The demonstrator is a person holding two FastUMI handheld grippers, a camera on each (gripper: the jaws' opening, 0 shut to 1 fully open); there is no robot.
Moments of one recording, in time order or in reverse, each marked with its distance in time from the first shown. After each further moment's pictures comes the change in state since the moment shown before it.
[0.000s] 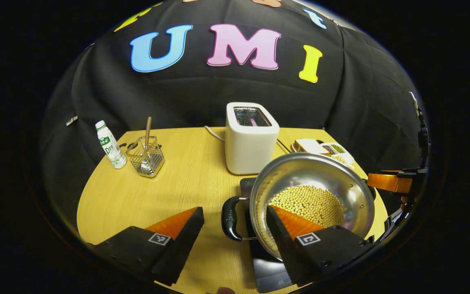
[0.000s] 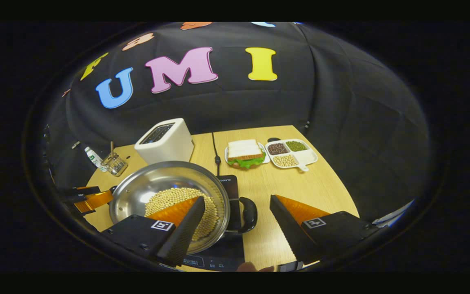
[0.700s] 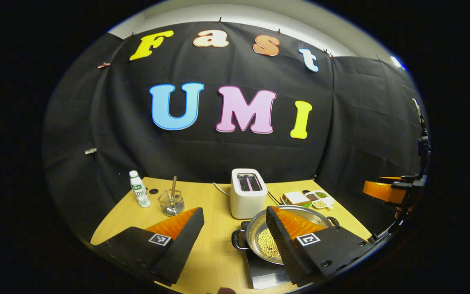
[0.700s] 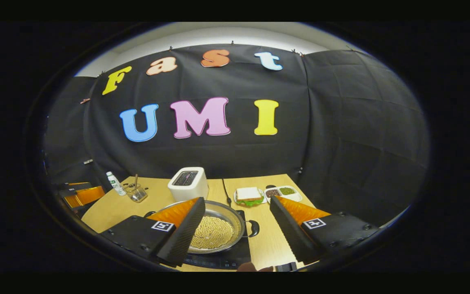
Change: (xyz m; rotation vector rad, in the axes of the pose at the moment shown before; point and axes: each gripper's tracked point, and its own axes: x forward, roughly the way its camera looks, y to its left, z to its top) left arm -0.166 0.016 0.103 -0.006 -0.385 0.029; right arm -0.151 0.044 0.103 -0.044 -0.393 -0.001
